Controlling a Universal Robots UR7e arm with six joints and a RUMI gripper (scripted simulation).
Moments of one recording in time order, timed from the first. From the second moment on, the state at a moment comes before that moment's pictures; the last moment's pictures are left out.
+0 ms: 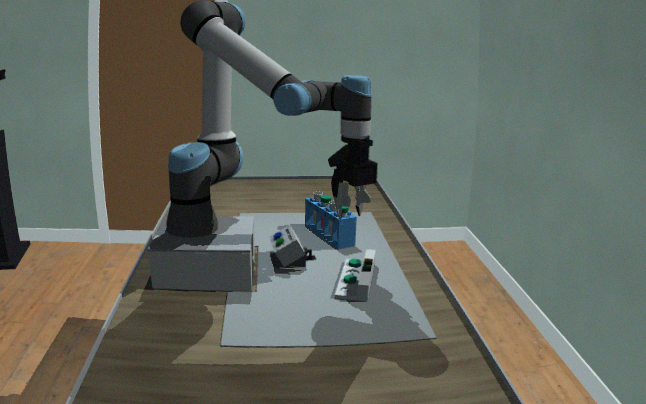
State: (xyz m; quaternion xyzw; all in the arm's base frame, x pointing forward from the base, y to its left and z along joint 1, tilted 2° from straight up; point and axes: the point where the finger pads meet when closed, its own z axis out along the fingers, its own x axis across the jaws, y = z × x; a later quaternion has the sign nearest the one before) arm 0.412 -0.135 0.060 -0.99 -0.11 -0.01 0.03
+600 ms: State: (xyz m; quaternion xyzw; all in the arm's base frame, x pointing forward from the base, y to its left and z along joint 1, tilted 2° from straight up) arm 0.436 -0.036 0.064 -0.99 0.15 0.00 0.02
